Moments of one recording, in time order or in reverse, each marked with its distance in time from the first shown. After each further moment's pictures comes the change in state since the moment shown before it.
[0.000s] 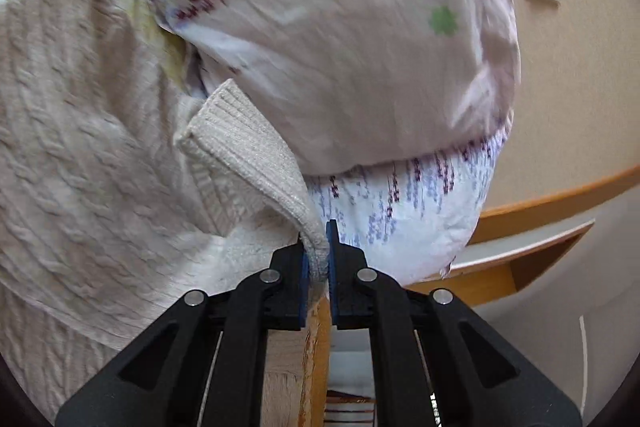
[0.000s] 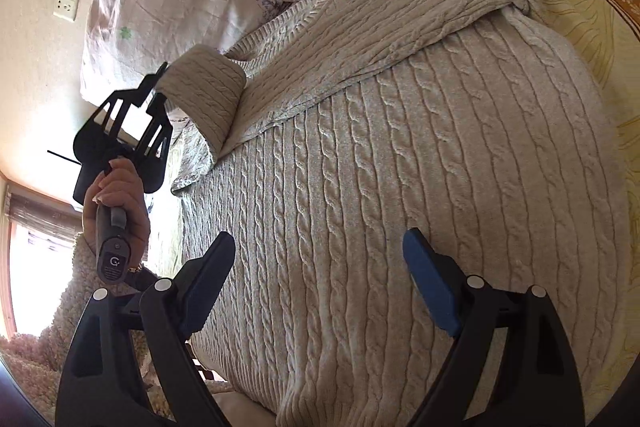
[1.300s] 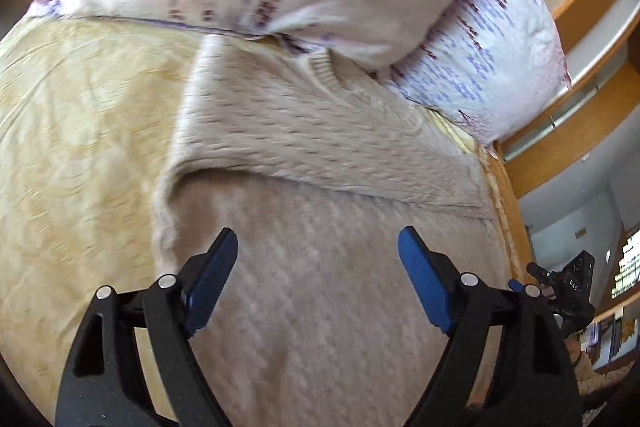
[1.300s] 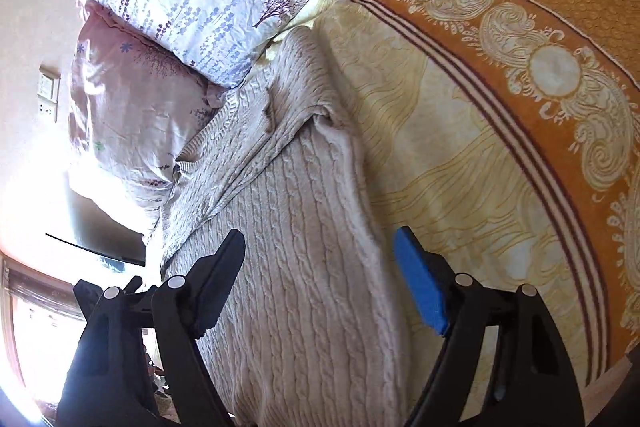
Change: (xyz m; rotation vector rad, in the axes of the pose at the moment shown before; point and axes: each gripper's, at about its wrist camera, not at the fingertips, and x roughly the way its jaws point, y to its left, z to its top) left arm -0.131 0.003 -0.059 0.559 0.189 0.601; right arm -0.093 -0.099 0.010 0.177 -0.216 -0.059
